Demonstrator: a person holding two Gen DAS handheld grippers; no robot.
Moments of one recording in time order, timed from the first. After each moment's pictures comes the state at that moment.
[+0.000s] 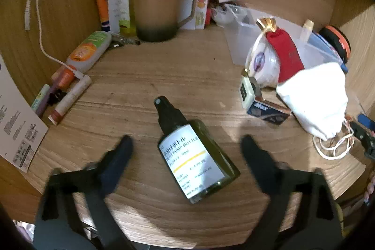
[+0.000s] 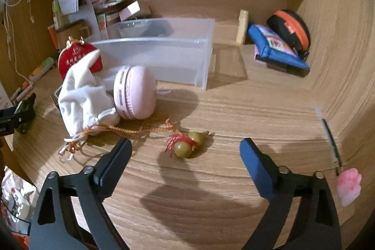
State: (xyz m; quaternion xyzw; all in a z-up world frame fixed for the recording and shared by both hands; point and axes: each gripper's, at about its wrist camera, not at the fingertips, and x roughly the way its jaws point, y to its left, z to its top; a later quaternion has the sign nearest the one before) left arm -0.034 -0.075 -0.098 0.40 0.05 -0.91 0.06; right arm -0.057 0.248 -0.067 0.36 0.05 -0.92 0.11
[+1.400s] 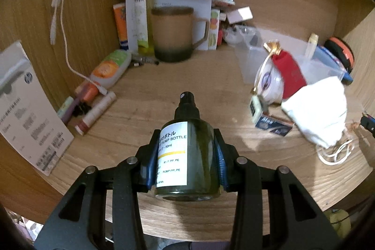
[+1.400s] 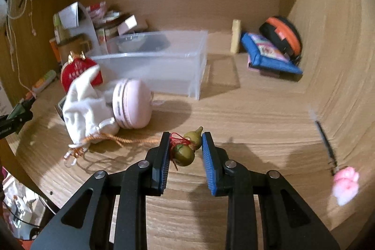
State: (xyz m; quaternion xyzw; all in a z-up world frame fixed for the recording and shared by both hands) left arm -0.011 -0.085 -0.070 0.34 0.04 -0.93 0.10; right arm -0.039 0.264 -0.045 0.31 0.03 -0.94 0.11
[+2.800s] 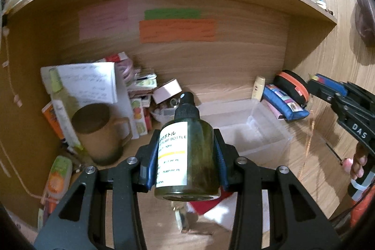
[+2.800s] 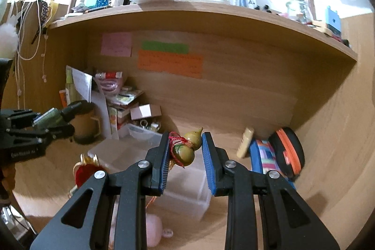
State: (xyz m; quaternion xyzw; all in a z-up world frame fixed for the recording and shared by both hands) left arm -0.113 -0.017 0.048 0.25 -0.01 -0.97 -0.06; right arm -0.103 0.209 0.086 0.15 0.09 -0.97 0.15
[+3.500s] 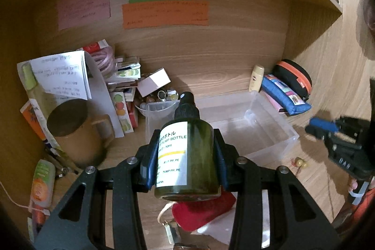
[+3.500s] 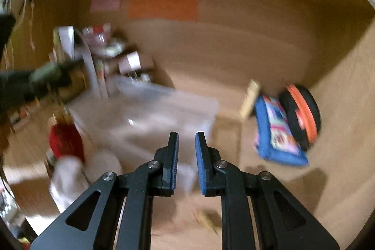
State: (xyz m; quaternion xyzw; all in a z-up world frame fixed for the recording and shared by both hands) left arm -0.150 -0.008 0.024 0.28 -0.01 -0.95 -0.09; right arm -0.139 0.257 0.014 0.29 0.11 -0.94 0.14
